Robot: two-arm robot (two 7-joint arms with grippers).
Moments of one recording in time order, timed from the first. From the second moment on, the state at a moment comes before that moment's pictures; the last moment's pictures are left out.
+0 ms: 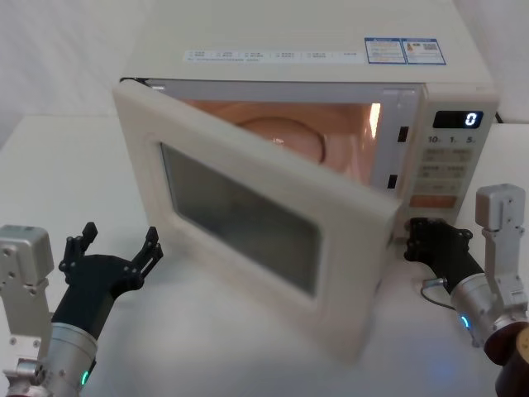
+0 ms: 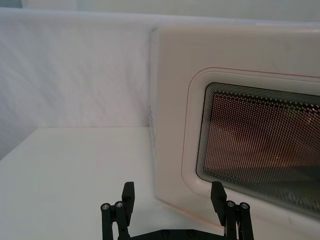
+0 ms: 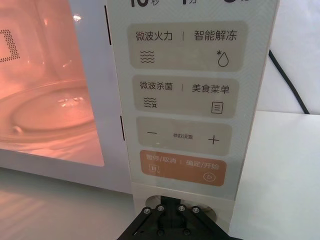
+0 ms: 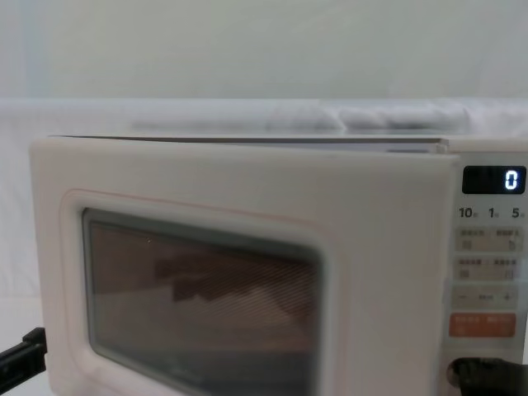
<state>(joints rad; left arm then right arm) 0.27 0.24 0.04 -1.85 -0.25 -0.02 -0.02 0.14 0.08 -0.16 -1.35 0.12 -0.04 0.15</state>
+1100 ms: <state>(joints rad) 0.27 0.24 0.04 -1.85 -0.25 -0.02 -0.02 0.03 0.09 -0.16 -1.47 0.11 0.01 0.13</state>
